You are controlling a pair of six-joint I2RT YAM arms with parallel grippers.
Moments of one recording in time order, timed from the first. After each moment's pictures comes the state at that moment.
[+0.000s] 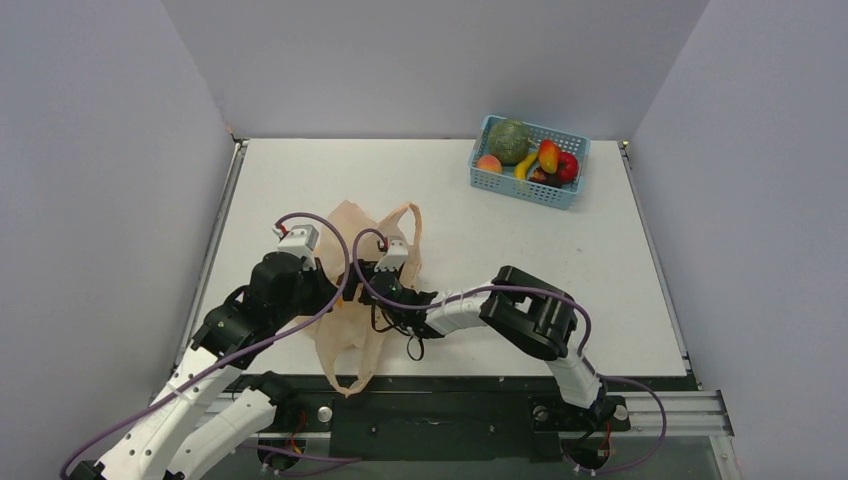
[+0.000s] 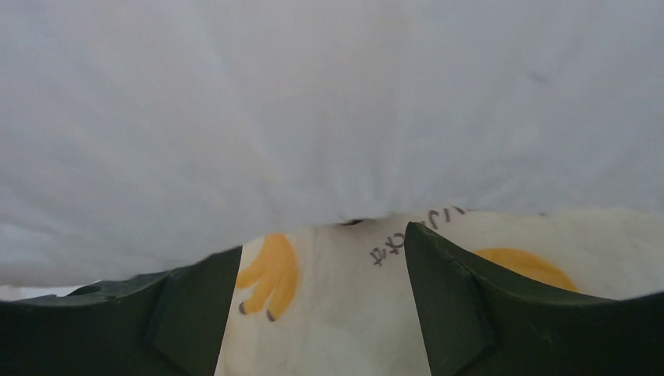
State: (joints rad) left arm -0.56 0.68 0.81 -0.77 -0.13 -0.52; right arm 1.13 2.08 1.12 0.57 0.45 0.80
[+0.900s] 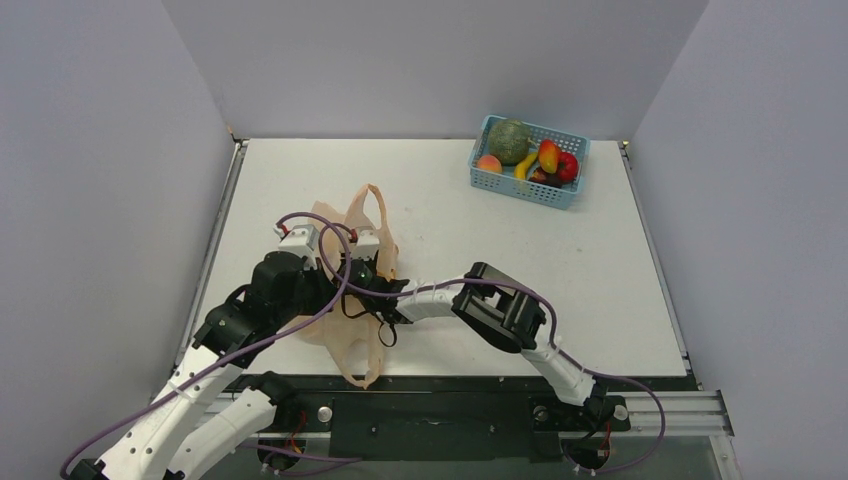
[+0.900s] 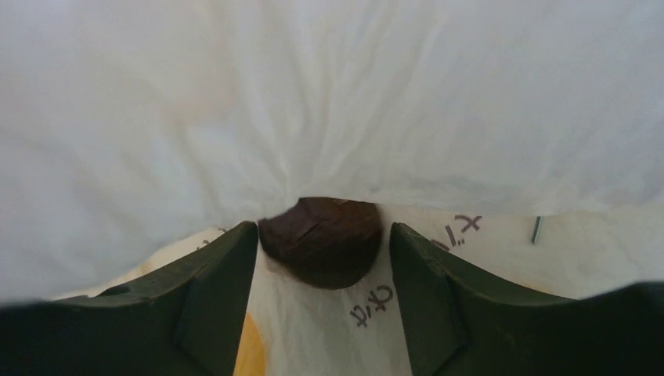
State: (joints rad) left arm -0.56 0.69 0.81 -0.77 -0.13 -0.52; right arm 1.11 2.30 1.48 0.38 0.48 0.68
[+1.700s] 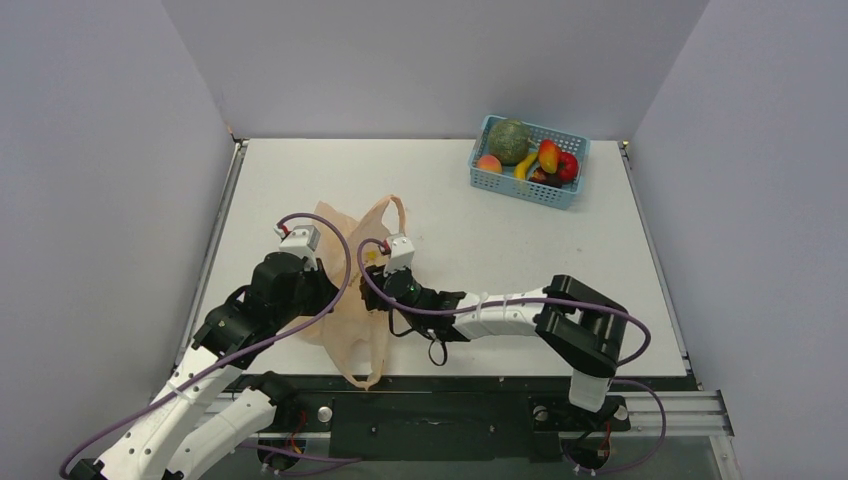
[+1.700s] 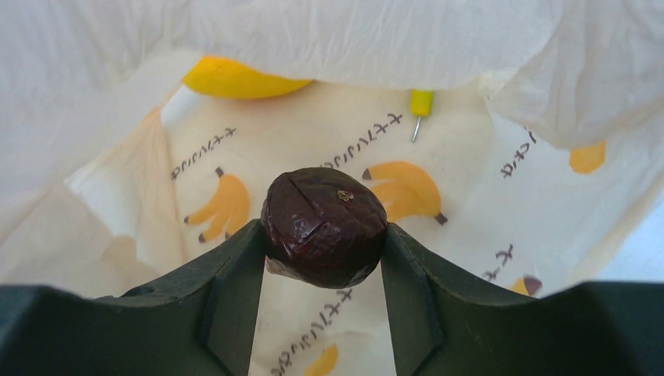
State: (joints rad) left arm -0.57 0.68 0.81 -0.77 -0.13 -0.52; right arm 1.14 1.82 1.02 0.36 0.43 0.54
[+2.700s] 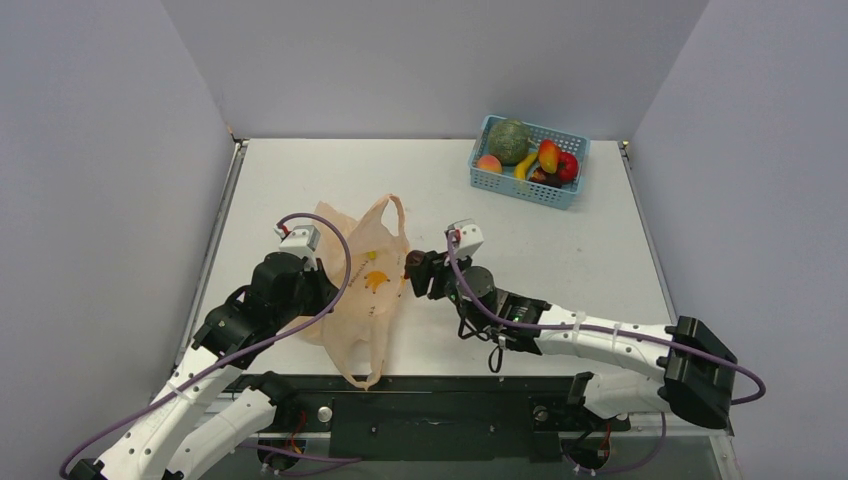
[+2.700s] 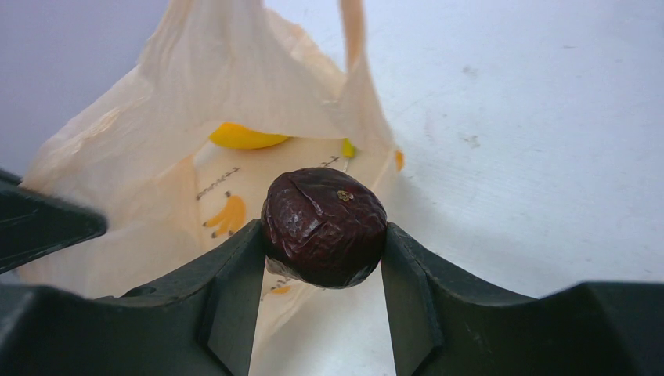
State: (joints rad) left arm -0.57 0.68 0.81 -0.77 -0.13 -0.52; right arm 1.08 1.24 0.73 0.29 0.46 0.45
